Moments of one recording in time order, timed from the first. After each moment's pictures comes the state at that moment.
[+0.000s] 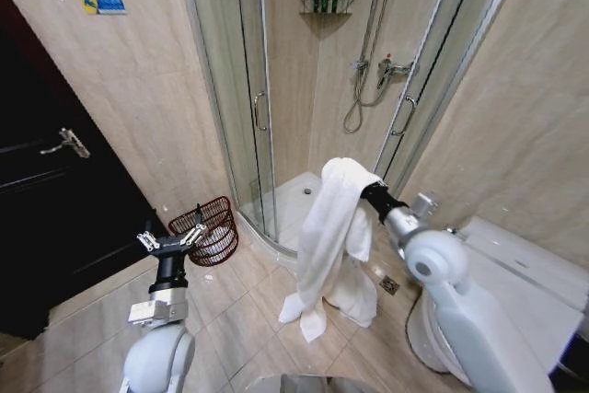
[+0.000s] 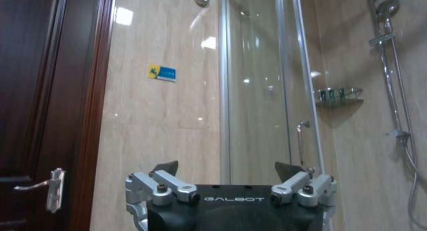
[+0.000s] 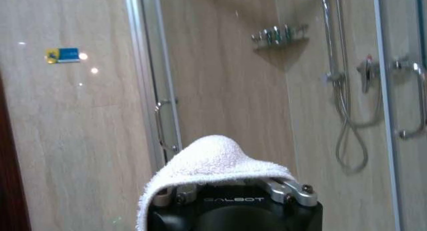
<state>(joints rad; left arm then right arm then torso) 1.70 -1.51 -0.64 -2.33 -0.04 -0.21 -0.18 -1.08 1.03 0.41 2.31 0.76 -0.45 0.20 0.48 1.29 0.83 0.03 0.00</state>
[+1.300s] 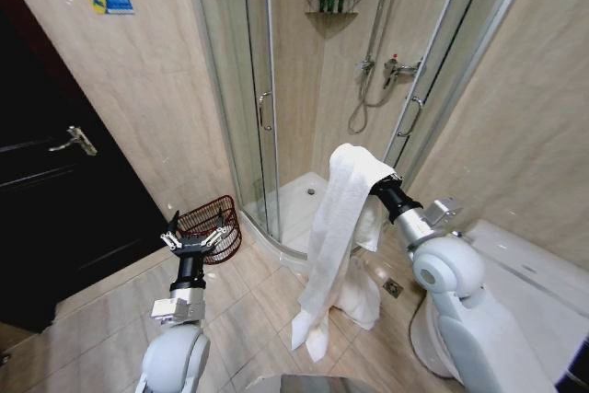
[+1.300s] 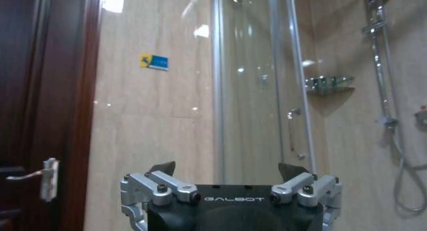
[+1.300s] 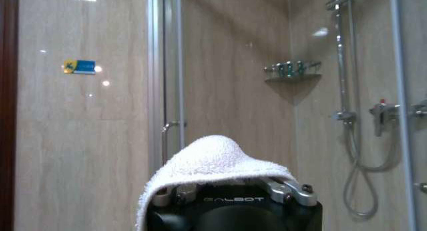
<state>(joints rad) 1.70 -1.49 -0.56 -2.32 0.01 -0.17 -0.18 -1.07 1.08 0.45 2.28 0.59 -0.39 0.11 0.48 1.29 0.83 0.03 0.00</state>
